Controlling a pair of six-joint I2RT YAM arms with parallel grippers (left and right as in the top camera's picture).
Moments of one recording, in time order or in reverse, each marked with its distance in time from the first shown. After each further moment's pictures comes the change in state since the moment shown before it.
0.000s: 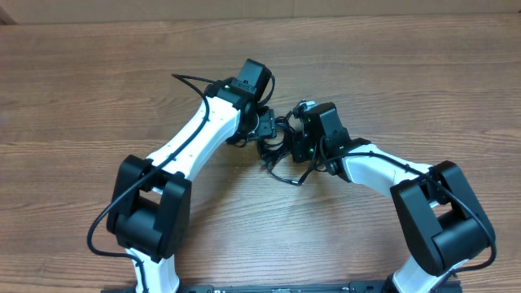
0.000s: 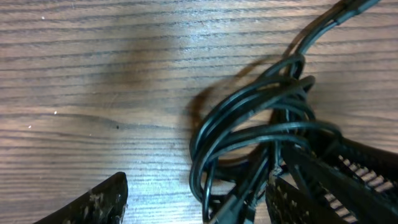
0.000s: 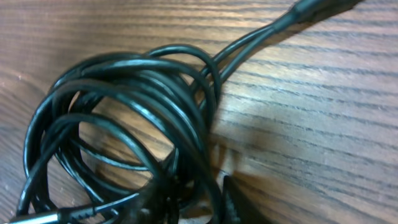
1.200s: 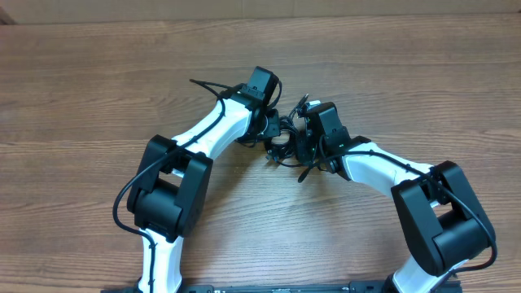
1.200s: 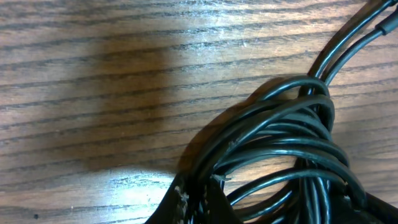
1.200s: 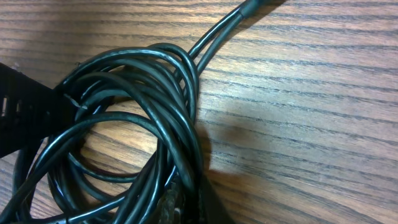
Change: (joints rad) left arm -0.014 0.151 -0.008 0.191 0.041 0.009; right arm 0.000 0.000 0.016 -0.069 0.111 0.001
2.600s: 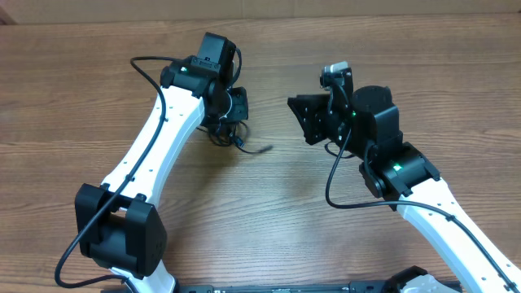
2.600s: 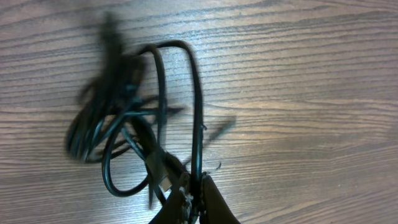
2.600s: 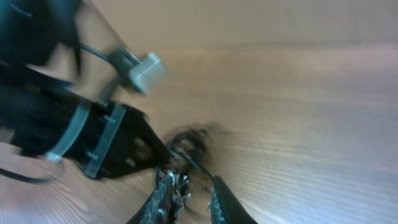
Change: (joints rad) left arm 0.146 -0.288 0.126 -0.383 0.034 0.152; right arm 0.000 -0.557 0.069 -0.101 -0.199 0.112
